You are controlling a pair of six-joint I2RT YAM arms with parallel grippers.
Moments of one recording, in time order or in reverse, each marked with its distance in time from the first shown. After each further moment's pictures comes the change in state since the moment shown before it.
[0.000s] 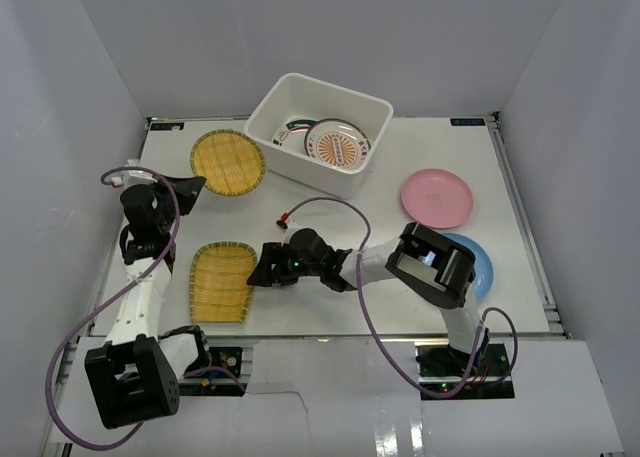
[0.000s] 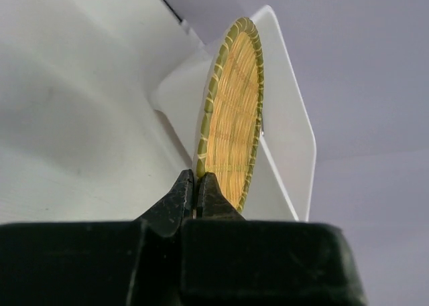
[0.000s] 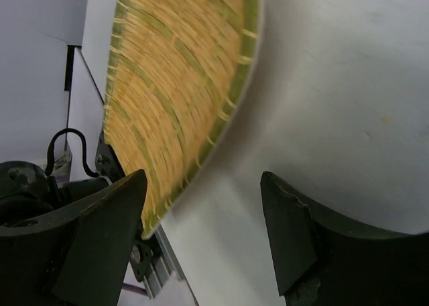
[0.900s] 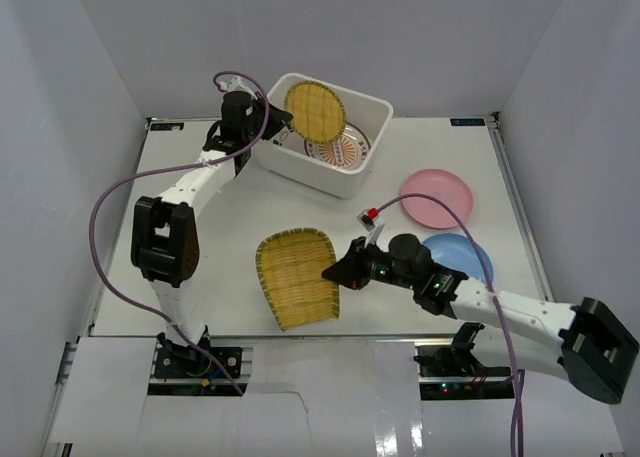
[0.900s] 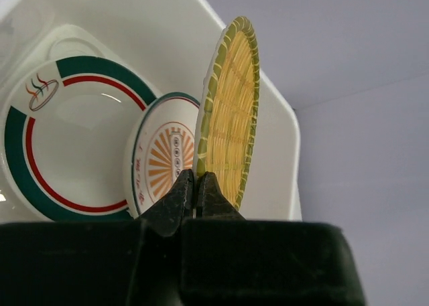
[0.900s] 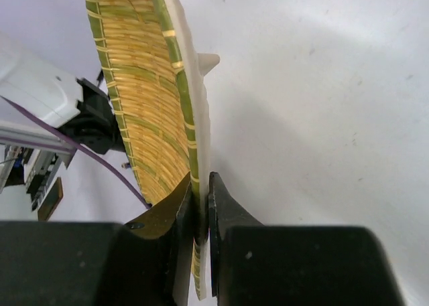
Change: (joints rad) left arm -0.507 0.803 0.883 -0.081 -0.151 0.115; right arm -0.102 -0.838 -0.480 -0.190 0.003 -0.155
